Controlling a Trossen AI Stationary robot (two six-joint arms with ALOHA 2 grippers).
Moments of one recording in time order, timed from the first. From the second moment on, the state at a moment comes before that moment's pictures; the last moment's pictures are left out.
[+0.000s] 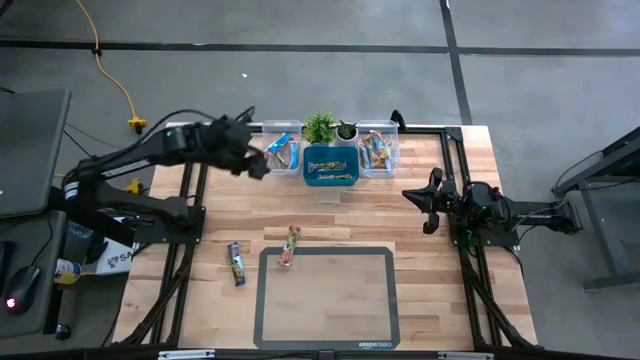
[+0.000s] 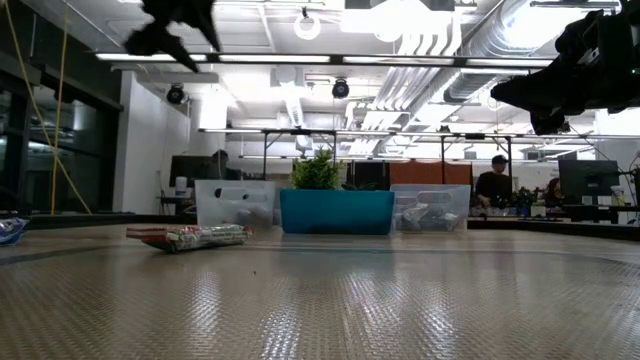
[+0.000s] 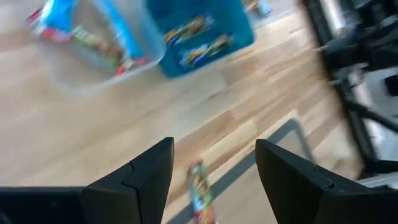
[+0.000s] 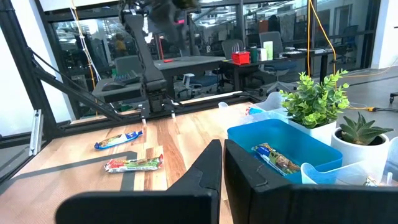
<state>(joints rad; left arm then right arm) 0.33 1.08 1.21 -0.96 0.01 -0.85 -0.04 0.03 0.01 0.06 0.19 0.13</state>
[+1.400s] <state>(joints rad) -0.34 1.74 1.13 -0.71 -0.36 -1.58 -0.03 0.03 0.01 0.06 0.19 0.13</state>
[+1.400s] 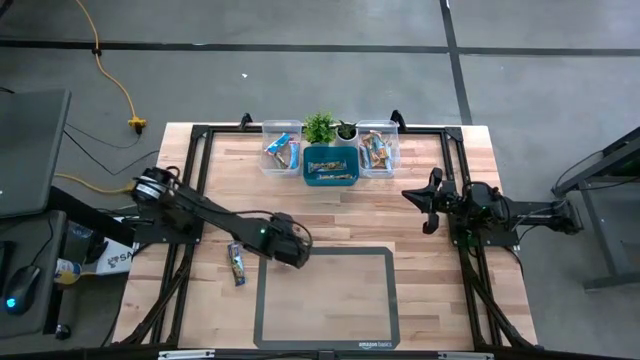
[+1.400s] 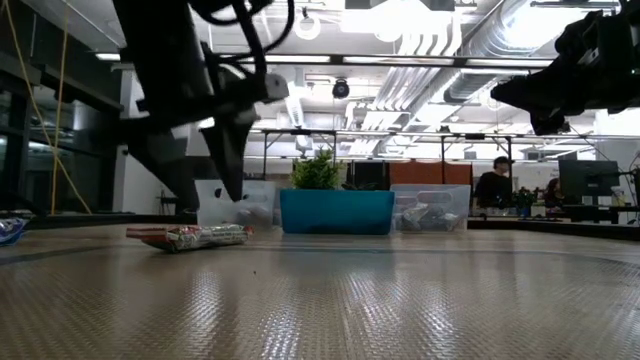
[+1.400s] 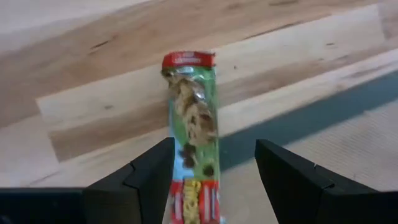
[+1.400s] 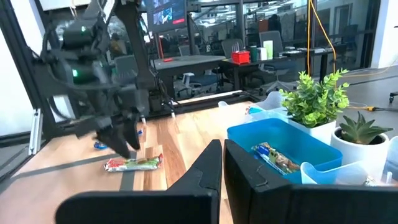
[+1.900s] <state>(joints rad) -0.32 1.87 1.13 -0.66 -0.41 -1.52 -0.03 0.07 0.01 0.06 0.20 0.13</state>
